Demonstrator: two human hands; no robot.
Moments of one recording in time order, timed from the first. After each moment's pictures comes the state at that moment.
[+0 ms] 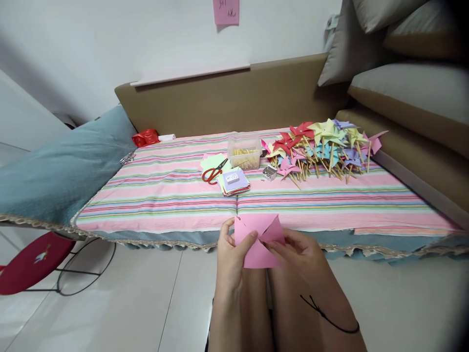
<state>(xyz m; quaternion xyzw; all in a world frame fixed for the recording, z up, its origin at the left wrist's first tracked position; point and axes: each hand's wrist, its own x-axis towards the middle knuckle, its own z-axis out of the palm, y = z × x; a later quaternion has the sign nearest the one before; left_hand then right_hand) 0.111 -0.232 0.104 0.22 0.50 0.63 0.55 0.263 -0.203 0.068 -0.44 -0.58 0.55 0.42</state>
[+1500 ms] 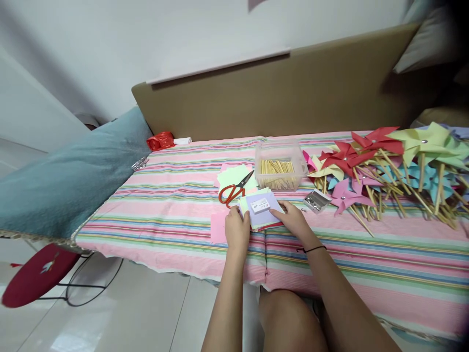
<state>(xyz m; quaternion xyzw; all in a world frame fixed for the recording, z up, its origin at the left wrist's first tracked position) -0.016 -0.024 -0.005 0.44 0.79 0.38 0.18 0.144 0.057 -0.040 -0.54 -0.63 0.46 0.33</state>
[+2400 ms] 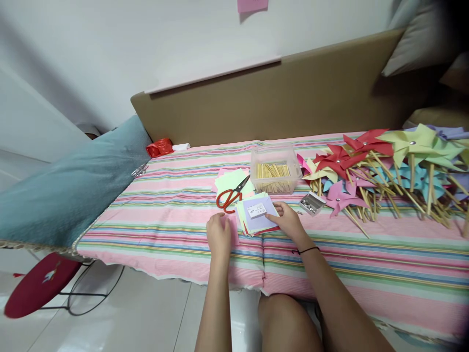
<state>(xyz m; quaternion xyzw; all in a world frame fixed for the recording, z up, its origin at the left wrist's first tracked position) -0.050 -0.040 -0.005 0.42 0.80 0.41 0.14 0.141 0.060 -0.042 -0.55 -0.60 0.45 0.36</state>
